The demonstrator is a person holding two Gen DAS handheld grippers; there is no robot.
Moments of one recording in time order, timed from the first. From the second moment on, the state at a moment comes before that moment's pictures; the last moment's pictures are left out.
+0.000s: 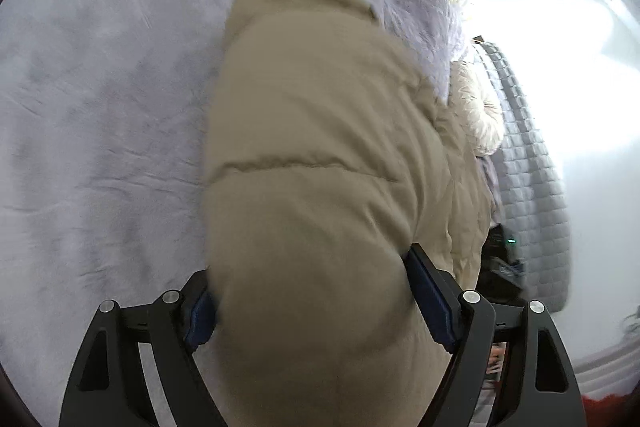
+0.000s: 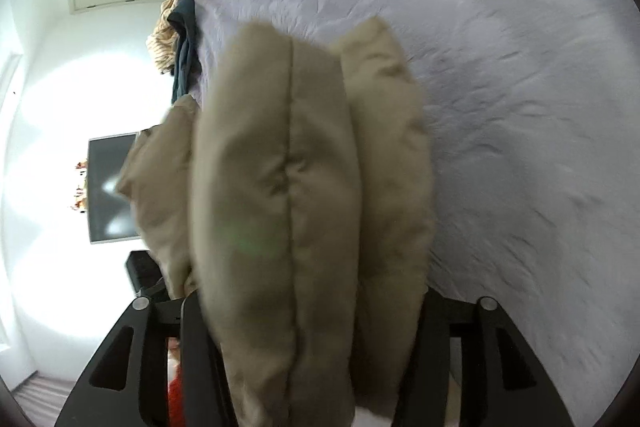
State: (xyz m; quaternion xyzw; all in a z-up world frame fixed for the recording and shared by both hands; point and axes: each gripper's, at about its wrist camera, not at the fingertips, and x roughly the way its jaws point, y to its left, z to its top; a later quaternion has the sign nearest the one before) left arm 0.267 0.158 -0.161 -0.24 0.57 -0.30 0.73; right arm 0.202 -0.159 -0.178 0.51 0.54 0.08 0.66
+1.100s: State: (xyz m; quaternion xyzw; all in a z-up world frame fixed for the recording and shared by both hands) left arm 0.207 0.049 -0.125 0.06 0.48 -0.21 0.85; right arm 0.198 -0.102 -0.150 0.28 0.55 -0.02 0.79
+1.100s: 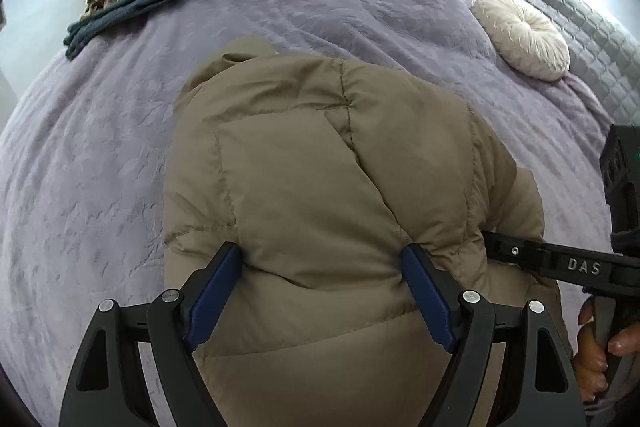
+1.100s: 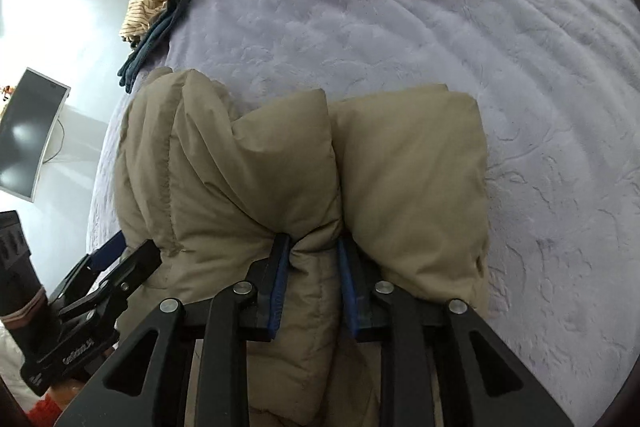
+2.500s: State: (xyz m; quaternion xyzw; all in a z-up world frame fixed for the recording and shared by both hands) left arm 0.119 0.119 -0.105 0.02 0.57 -0.14 0.81; right arm 0.085 -0.065 -0.120 0.21 0.63 -0.10 0.74
